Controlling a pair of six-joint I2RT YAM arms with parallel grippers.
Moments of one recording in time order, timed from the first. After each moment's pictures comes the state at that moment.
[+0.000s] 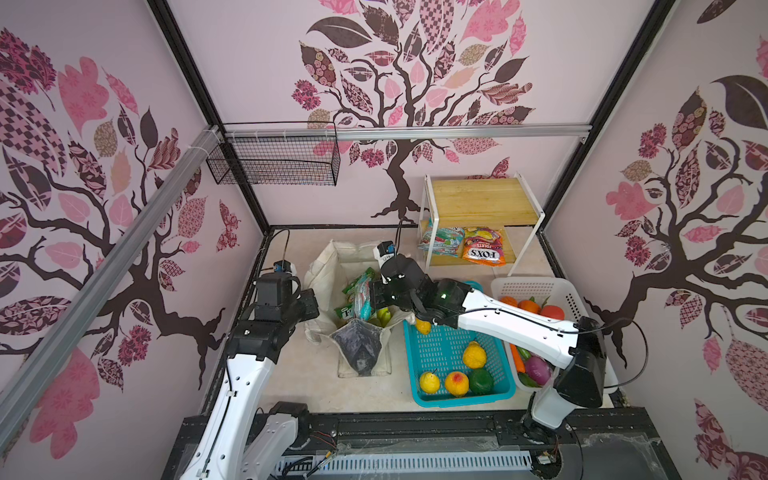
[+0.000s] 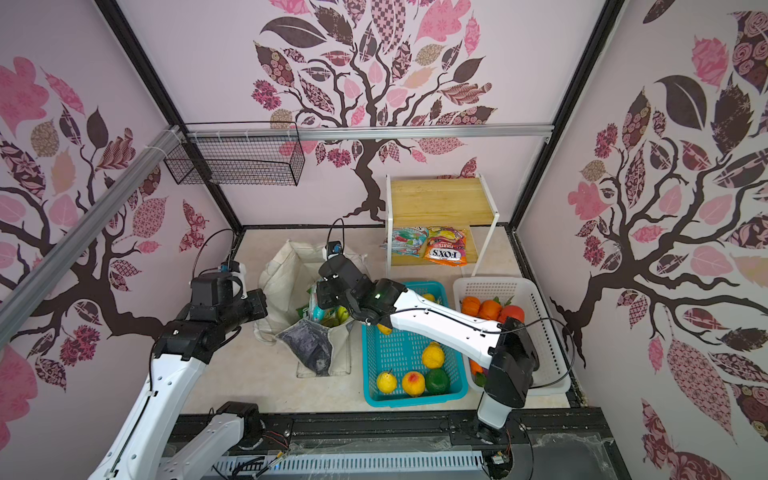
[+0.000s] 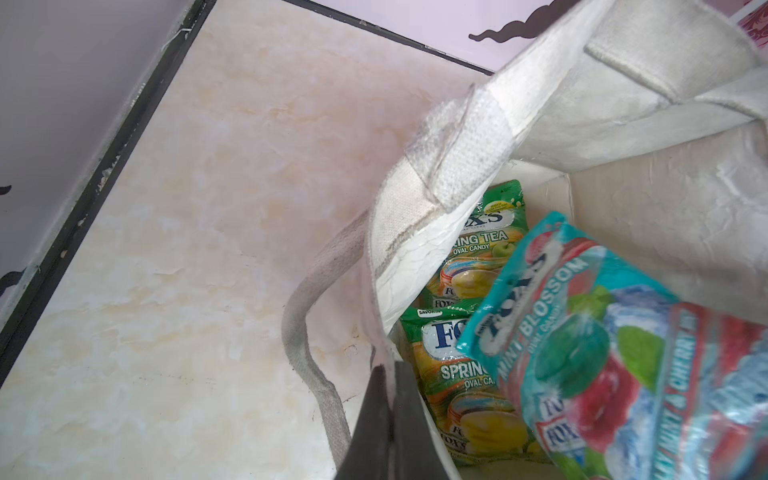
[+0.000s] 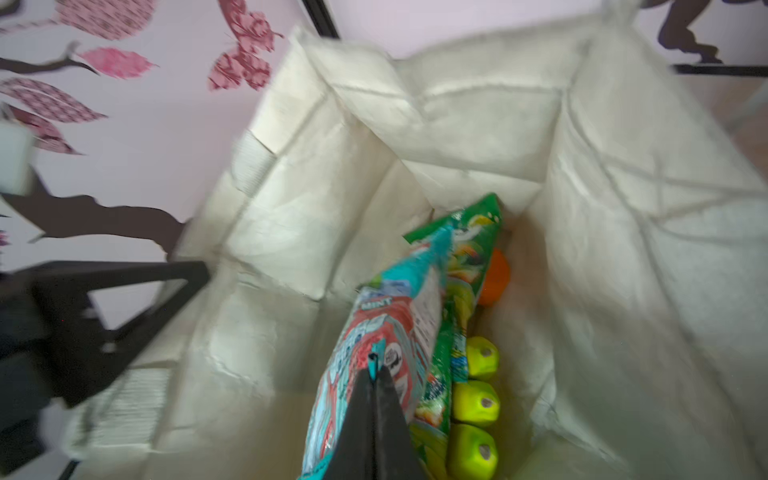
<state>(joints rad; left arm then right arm) -0.10 0.87 0.96 -0.79 -0.01 -0.31 1.03 1.68 1.52 -0.43 0.23 0.58</state>
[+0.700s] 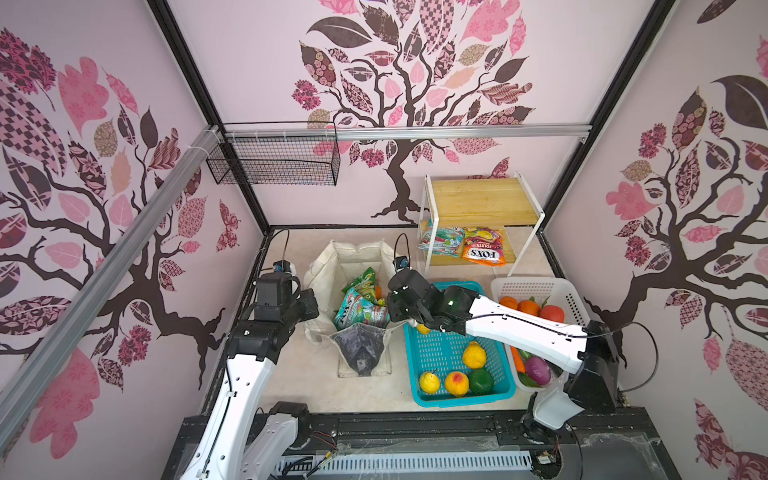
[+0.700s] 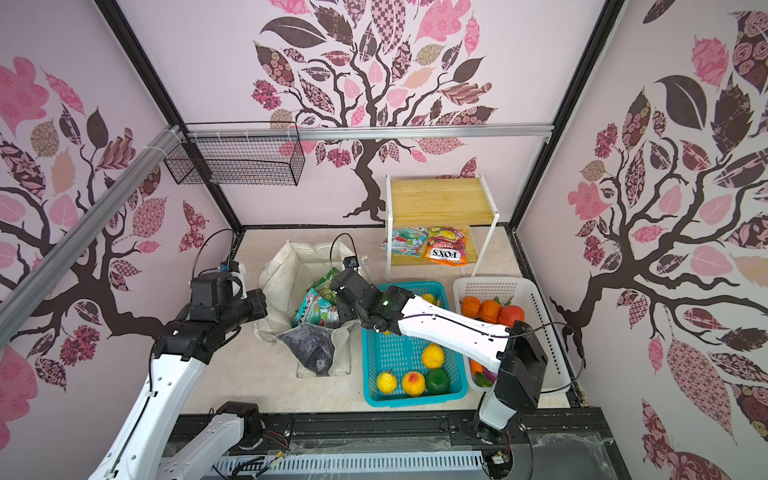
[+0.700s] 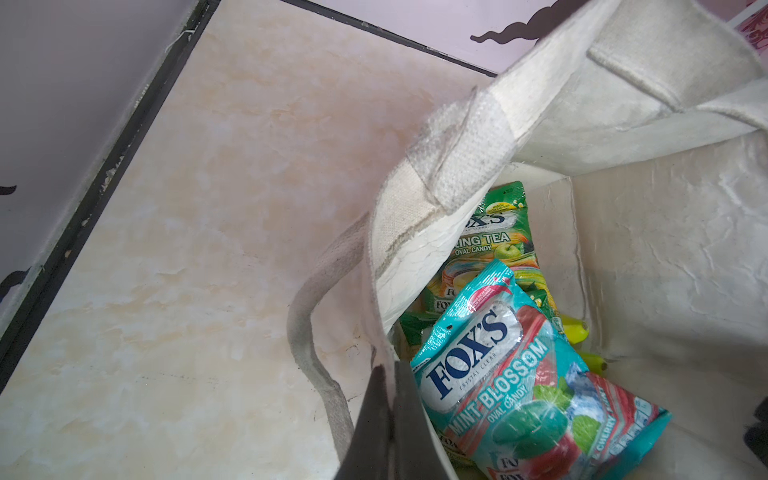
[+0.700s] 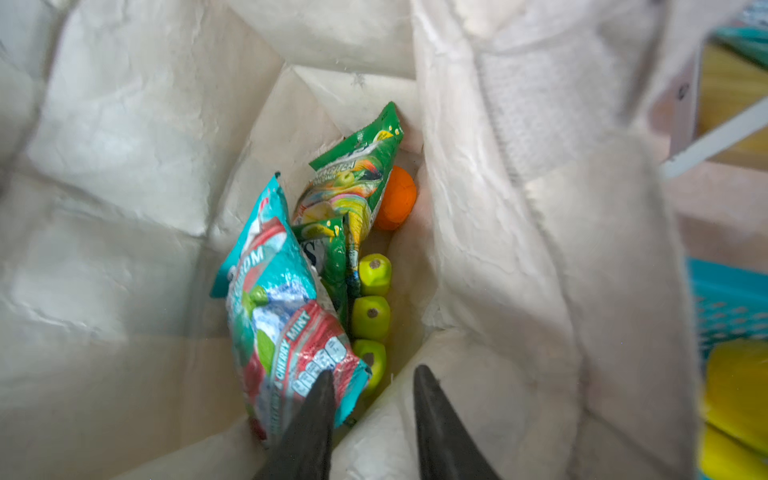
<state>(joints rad) -0.10 0.87 0.96 -0.79 -0.01 -0.31 1.03 1.60 1.43 -0.59 0.31 0.60</state>
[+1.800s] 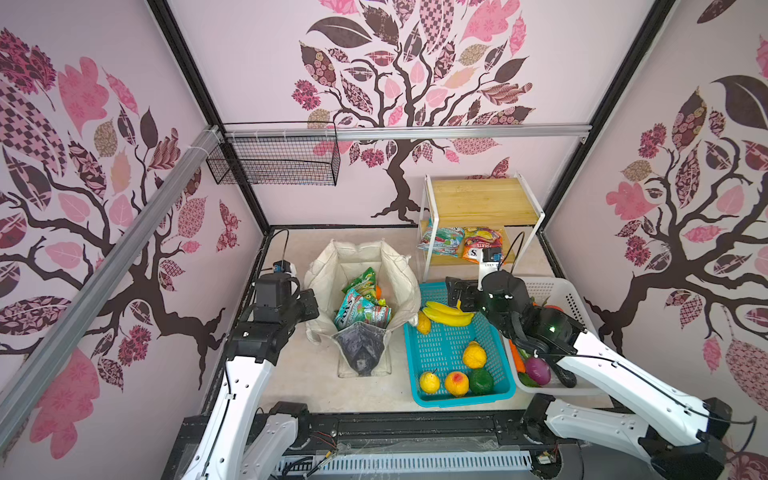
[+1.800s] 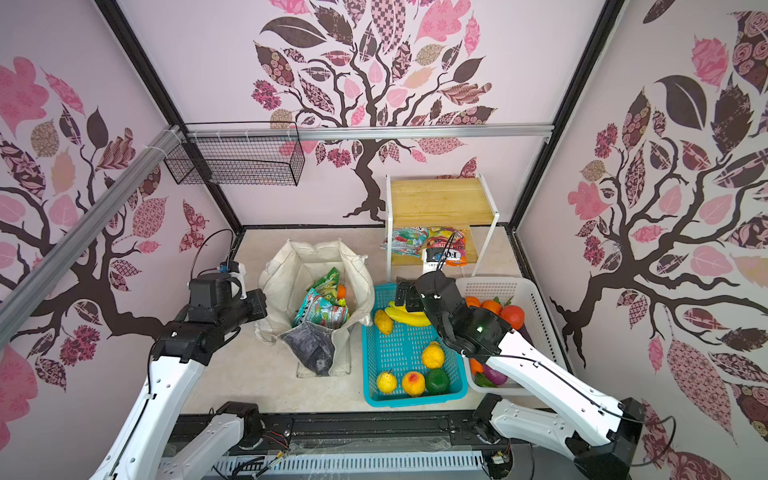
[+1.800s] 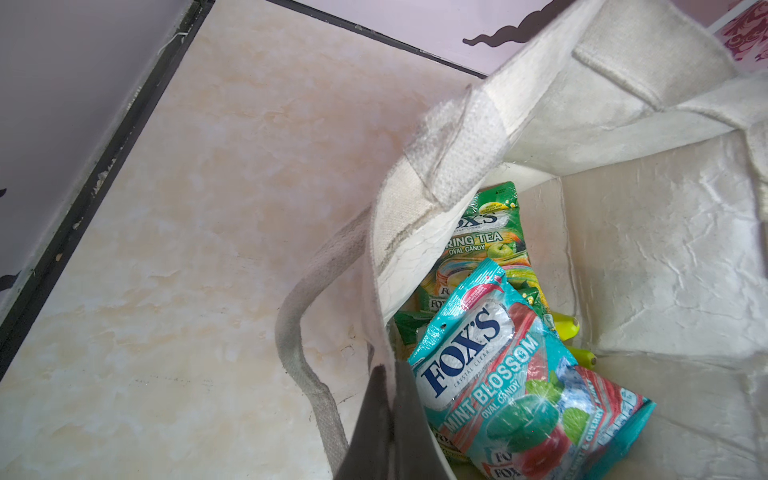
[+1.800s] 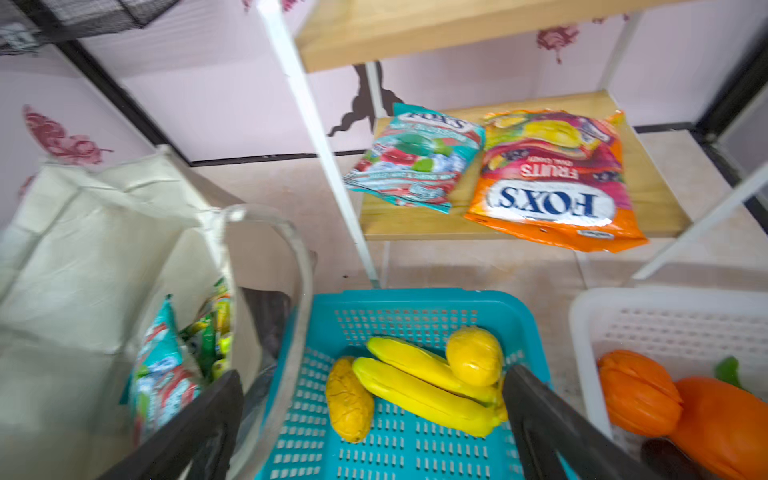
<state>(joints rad) -0.10 0.86 0.96 -0.79 0.00 -0.31 0.79 1.00 1.02 -0.52 0.48 0.50</state>
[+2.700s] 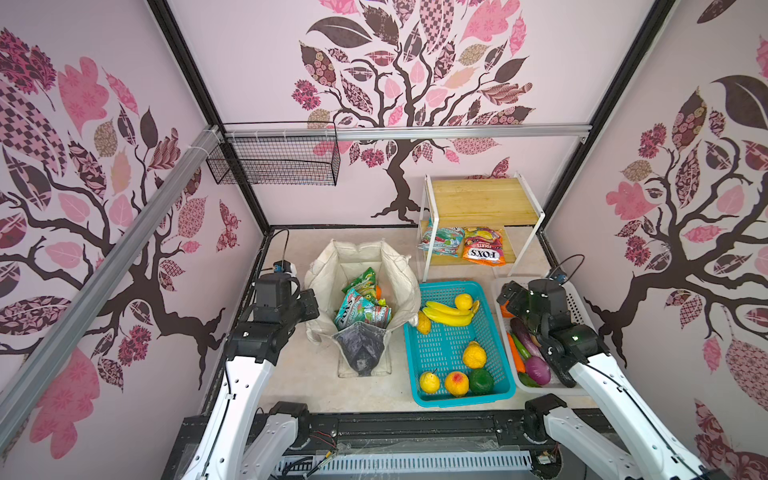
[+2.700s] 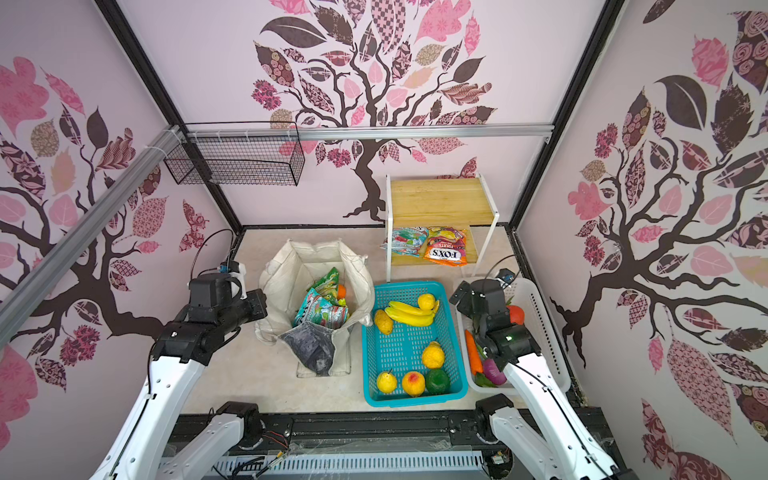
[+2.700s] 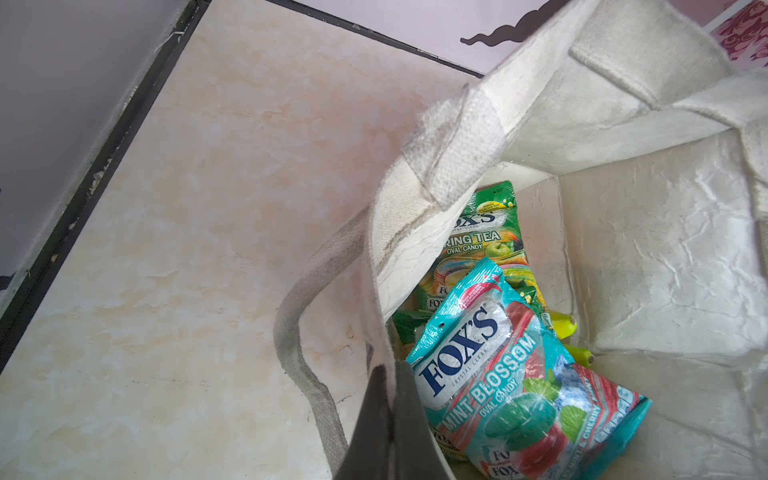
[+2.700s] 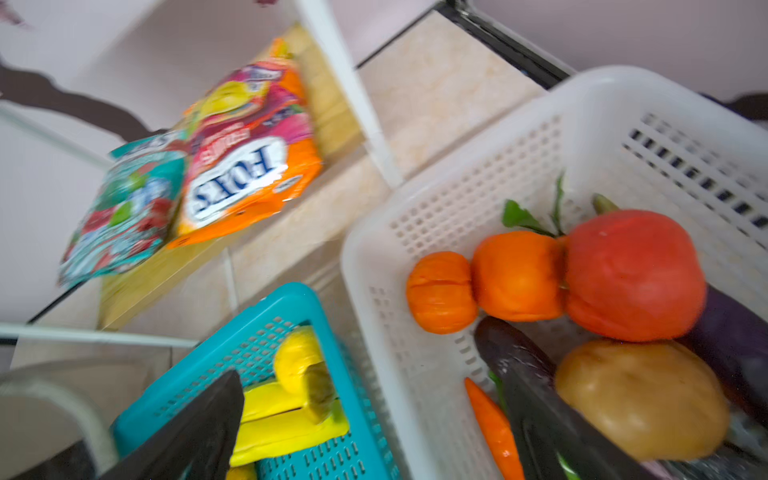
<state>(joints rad) -0.10 0.86 0.96 -0.79 0.01 -0.31 0.18 0.81 0.74 -0.57 0.28 0.75</state>
